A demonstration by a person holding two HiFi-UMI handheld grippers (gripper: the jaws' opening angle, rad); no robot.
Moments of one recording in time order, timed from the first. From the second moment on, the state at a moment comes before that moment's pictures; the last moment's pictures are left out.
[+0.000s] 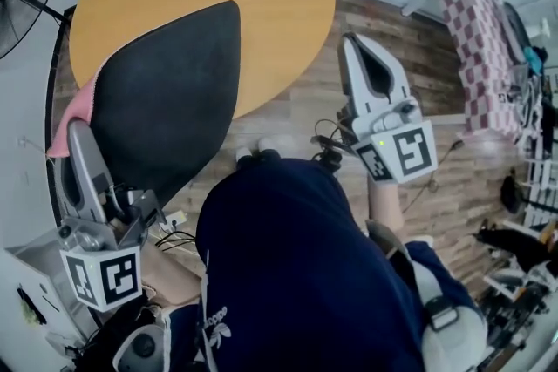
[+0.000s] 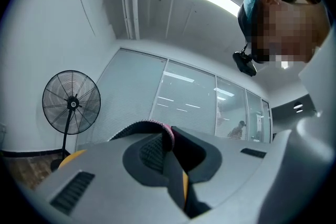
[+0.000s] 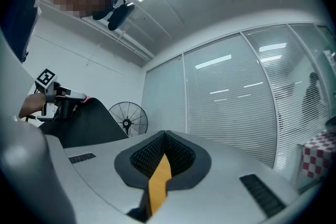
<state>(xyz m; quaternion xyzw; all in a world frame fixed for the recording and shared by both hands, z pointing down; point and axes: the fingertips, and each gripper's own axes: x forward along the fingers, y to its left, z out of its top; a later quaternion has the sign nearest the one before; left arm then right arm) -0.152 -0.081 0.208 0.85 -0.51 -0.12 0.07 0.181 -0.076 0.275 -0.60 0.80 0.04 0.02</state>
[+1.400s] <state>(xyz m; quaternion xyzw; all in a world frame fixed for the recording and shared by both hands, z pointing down) -0.191 -0.081 0.251 0.81 -0.58 -0.07 0.11 0.184 -0.083 0.289 -0.61 0.79 0.03 -0.02</state>
